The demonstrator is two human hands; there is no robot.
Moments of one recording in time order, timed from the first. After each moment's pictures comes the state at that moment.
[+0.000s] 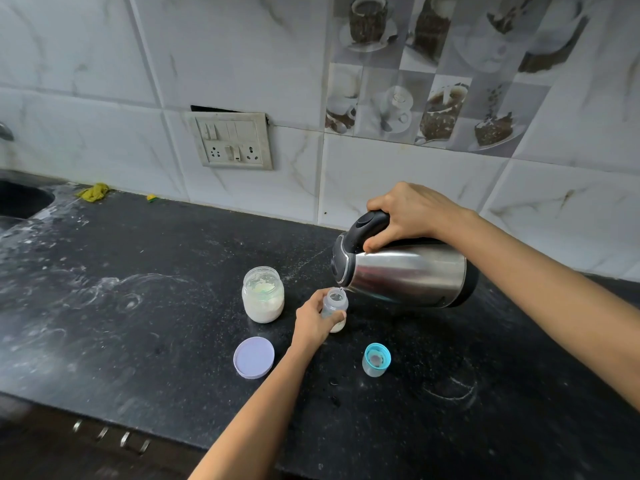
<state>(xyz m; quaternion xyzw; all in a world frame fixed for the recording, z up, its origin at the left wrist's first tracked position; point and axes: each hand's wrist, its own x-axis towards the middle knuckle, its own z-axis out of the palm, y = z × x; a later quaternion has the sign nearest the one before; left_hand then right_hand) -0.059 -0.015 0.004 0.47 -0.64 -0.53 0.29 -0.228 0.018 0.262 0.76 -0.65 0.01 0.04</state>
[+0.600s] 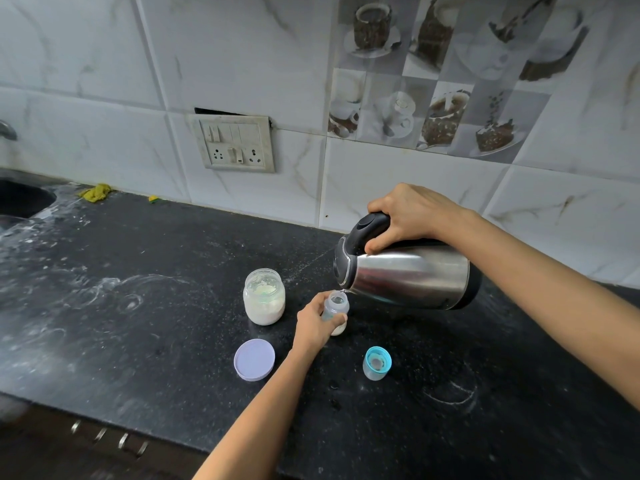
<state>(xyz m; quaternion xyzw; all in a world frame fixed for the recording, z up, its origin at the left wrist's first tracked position) -0.059 -0.014 0.003 0.47 -0.64 -0.54 0.29 -0.220 0.019 0.271 0.76 -0.64 -0.01 0.05</state>
